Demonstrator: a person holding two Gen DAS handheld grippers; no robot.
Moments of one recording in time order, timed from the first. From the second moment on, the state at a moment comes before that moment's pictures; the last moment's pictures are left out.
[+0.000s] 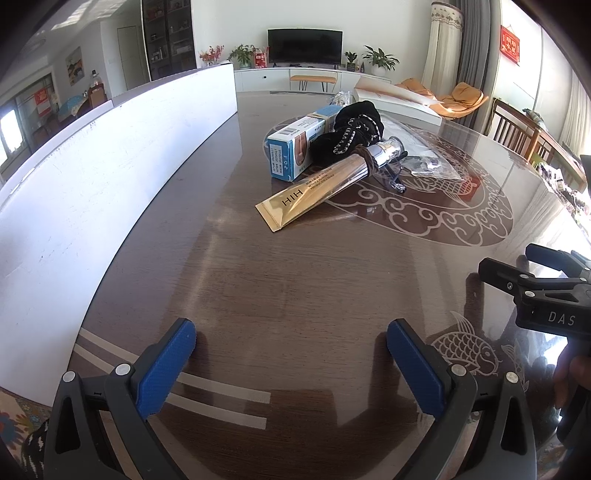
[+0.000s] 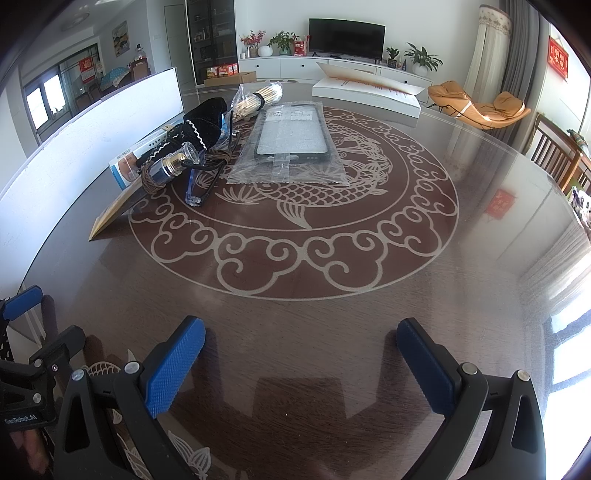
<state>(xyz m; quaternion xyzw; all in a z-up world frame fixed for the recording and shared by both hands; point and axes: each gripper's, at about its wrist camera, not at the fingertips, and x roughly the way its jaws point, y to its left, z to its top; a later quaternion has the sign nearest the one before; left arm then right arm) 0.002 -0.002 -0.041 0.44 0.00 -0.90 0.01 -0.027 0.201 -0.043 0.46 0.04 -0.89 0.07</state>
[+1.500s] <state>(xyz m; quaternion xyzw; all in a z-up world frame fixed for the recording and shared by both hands) -0.012 -0.034 -0.044 0.44 0.02 -0.90 0.04 -0.118 0.113 -0.015 0.51 -0.07 -0.84 0.16</state>
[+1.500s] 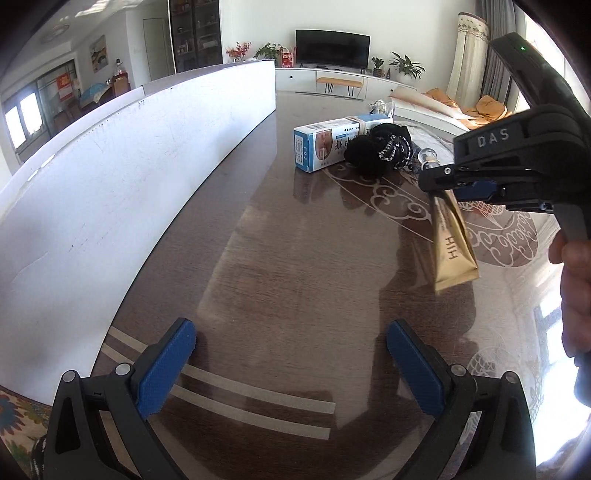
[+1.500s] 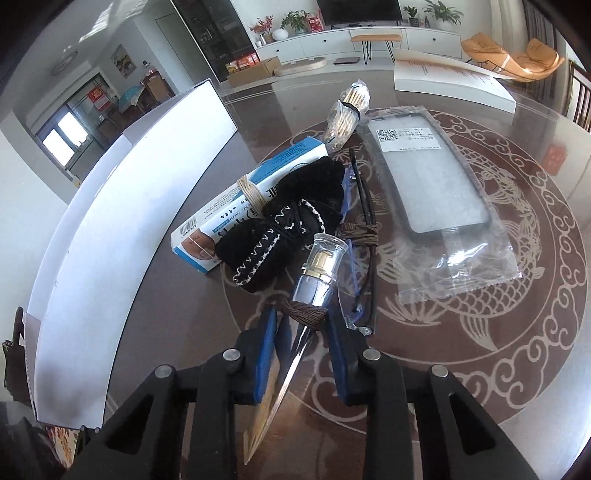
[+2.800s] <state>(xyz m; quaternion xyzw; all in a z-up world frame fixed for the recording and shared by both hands) -0.009 -0.032 -0.045 0.43 0.02 -0.90 0.05 -0.029 0.227 -0.043 0.46 0.07 -0.88 0.11</state>
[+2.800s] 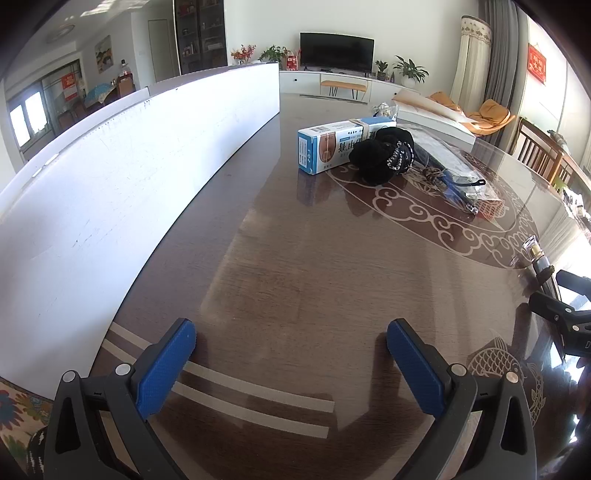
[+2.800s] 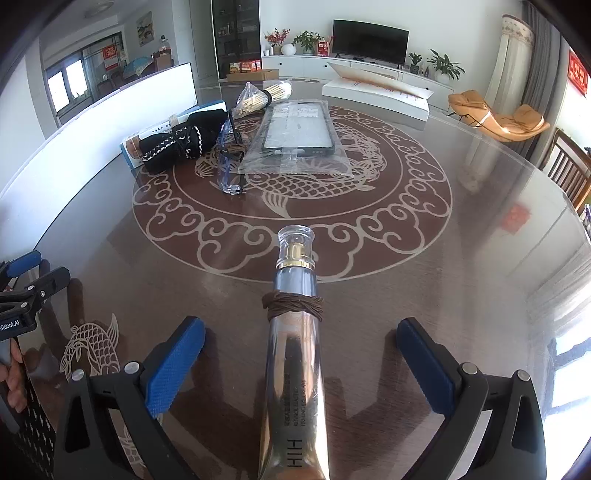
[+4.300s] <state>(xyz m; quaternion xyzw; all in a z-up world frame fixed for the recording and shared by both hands) -0.009 -0.017 -0.016 0.41 0.07 -0.91 -0.01 -0.029 0.227 -0.043 0.45 0.07 -0.88 0.11</state>
